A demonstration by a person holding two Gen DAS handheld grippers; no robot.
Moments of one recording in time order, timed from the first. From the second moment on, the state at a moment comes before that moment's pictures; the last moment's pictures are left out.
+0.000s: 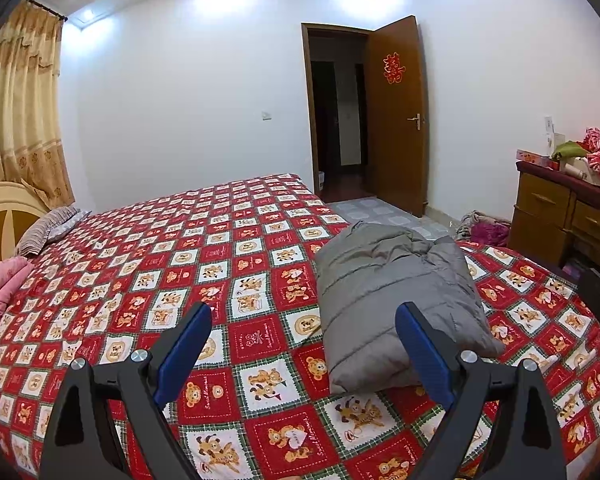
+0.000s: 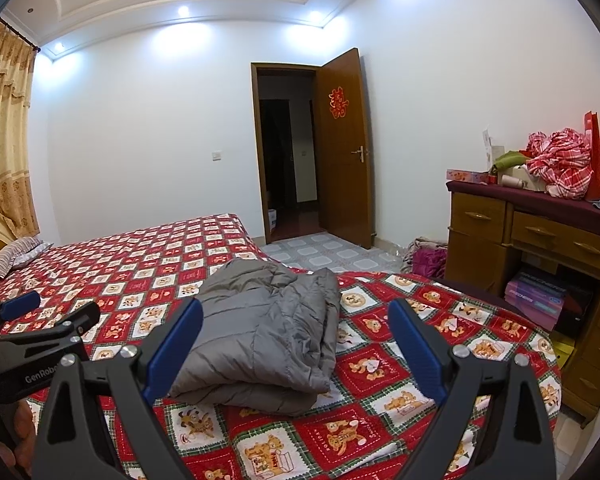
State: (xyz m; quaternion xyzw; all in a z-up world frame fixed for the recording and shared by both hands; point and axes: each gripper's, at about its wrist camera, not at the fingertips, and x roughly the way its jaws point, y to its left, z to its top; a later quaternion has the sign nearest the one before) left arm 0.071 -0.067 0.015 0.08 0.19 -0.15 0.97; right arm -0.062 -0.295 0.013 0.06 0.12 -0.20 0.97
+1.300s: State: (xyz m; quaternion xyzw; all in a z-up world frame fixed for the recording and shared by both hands) left arm 0.084 -0.061 0.009 0.06 0.20 -0.17 0.96; right arm -0.057 -0.293 0.006 0.06 0.13 -0.20 0.97
